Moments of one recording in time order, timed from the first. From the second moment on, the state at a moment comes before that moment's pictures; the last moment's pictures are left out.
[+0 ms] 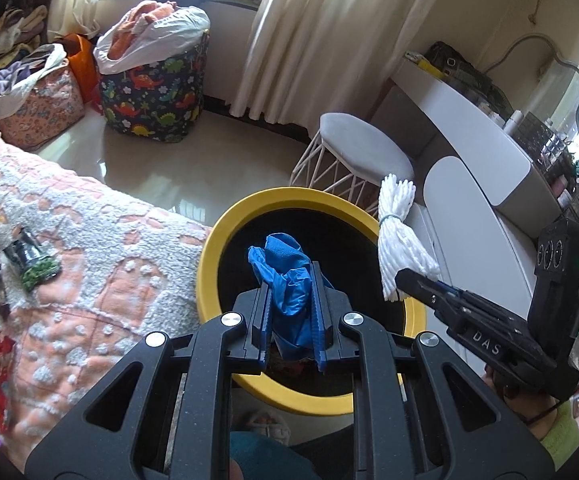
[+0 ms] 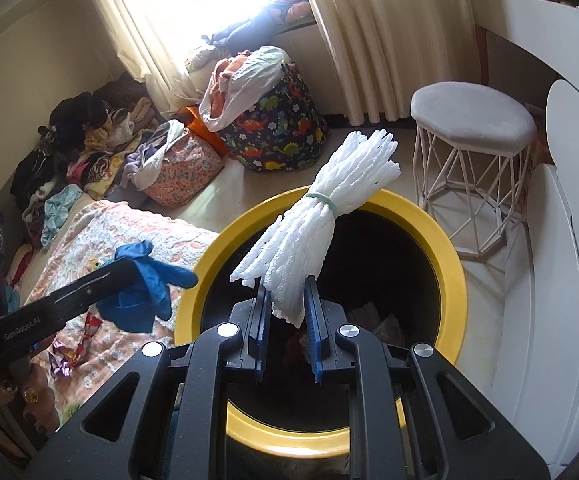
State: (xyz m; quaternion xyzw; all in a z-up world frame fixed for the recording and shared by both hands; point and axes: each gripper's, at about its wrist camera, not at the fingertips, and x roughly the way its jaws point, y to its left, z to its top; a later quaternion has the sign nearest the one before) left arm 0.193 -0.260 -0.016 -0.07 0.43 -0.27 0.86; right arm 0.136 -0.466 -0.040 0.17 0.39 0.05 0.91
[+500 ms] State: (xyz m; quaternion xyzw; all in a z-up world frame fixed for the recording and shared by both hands) left arm 0.224 -0.285 -0.034 -0.06 0.45 -0.27 0.85; right arm 0.143 -0.456 -0.060 0.17 0.43 0.06 0.88
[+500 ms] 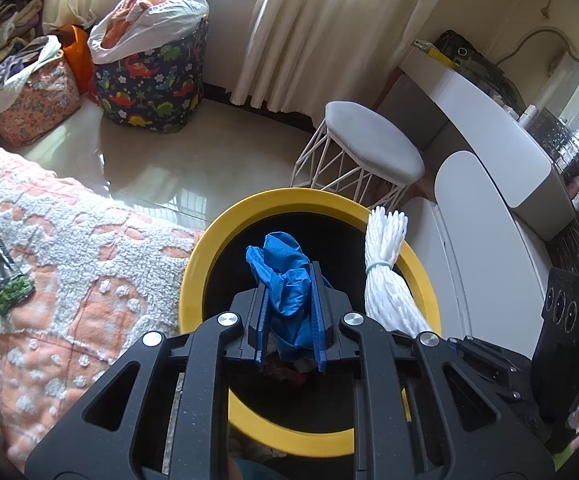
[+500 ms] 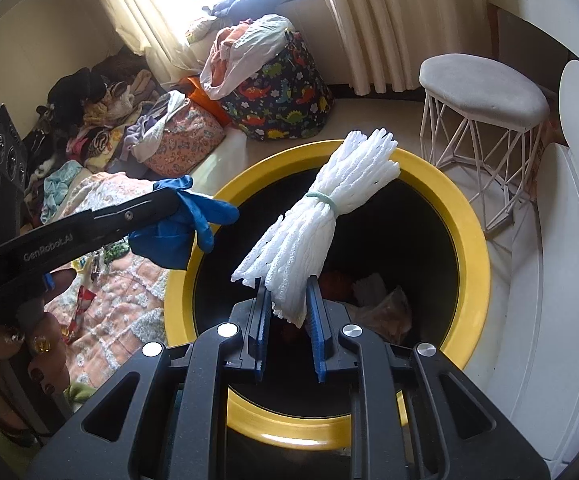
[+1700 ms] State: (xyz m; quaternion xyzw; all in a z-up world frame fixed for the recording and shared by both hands) left arm 0.171 -0.168 0.015 -0.06 0.33 -0.13 0.93; right arm 0.124 -0.409 -0.023 0.18 0.34 0.07 0.92
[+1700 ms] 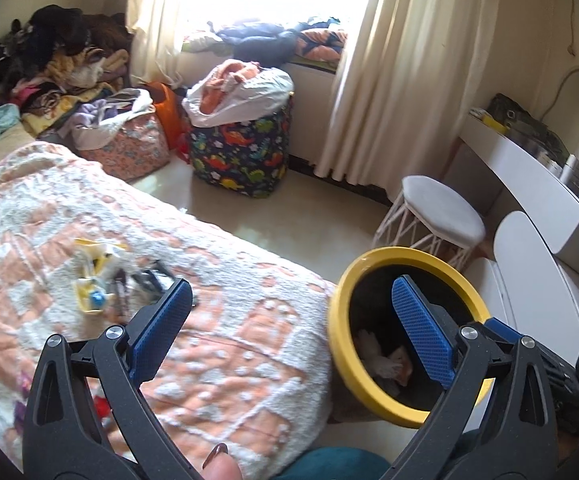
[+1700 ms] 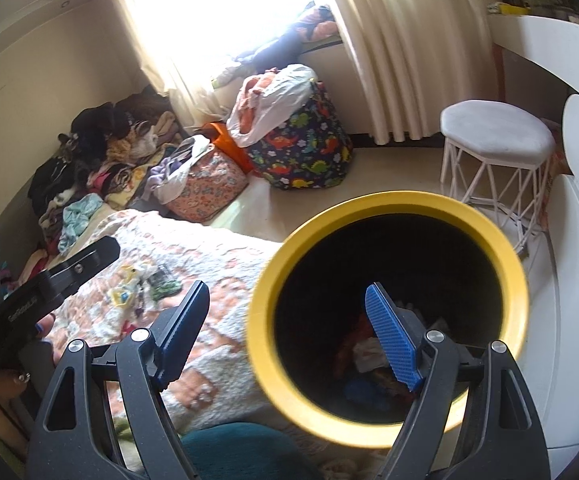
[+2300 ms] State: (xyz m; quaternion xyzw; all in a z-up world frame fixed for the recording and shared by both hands) left arm 0.171 -0.104 0.012 -0.06 0.32 -0.07 0.94; right arm 0.122 -0.330 -0.015 0.13 0.34 0.14 0.92
